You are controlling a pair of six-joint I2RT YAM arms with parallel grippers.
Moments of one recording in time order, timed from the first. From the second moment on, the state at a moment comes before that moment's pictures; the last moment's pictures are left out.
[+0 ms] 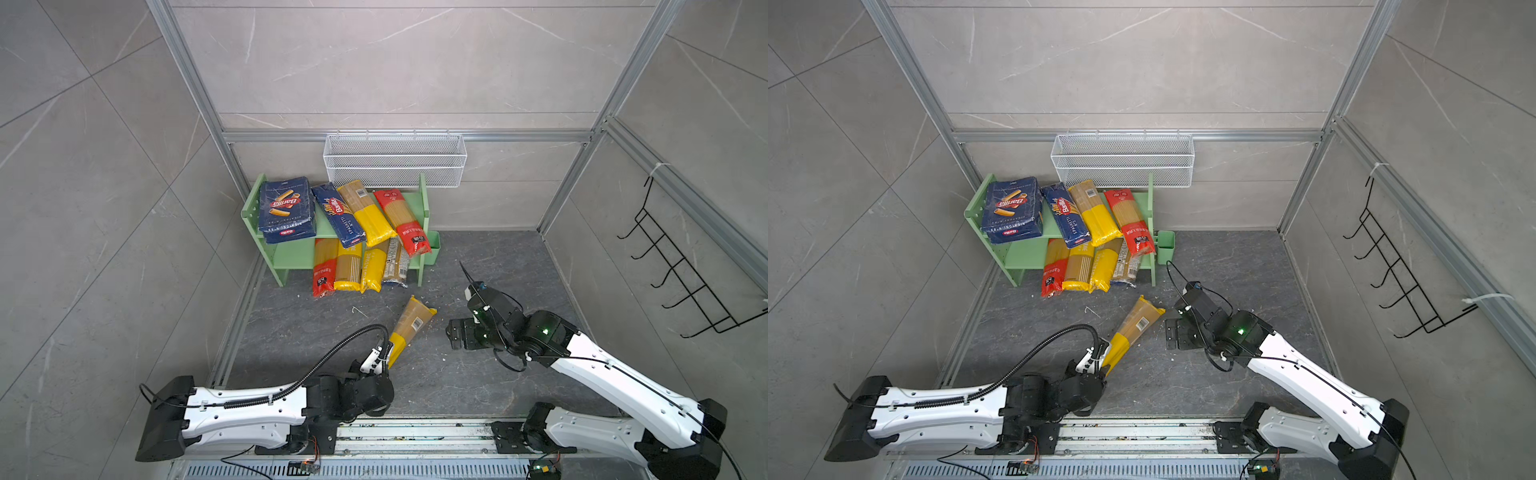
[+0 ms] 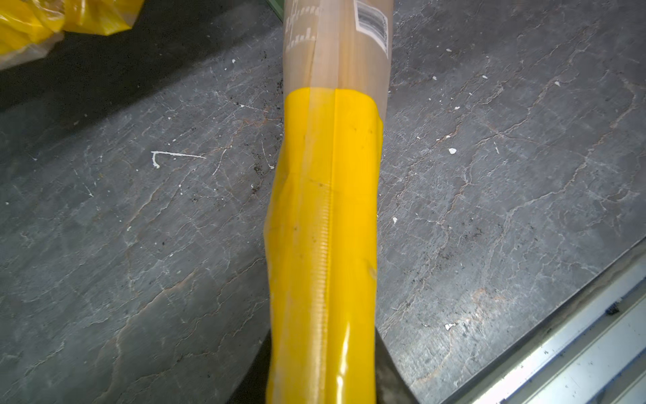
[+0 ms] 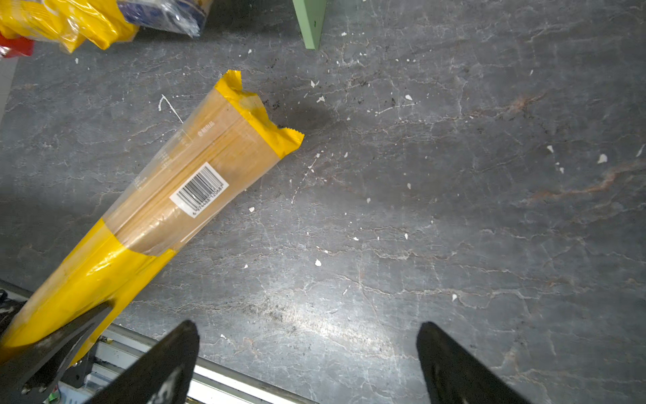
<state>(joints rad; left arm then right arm) -1.45 0.91 0.58 -0.59 -0.67 -0.62 0.83 1.09 1.11 -0.99 0.18 0.60</state>
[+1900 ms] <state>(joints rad) -0.44 0.96 0.91 -0.82 -0.50 -0.40 0.68 0.96 1.14 -0.97 0.01 0.44</state>
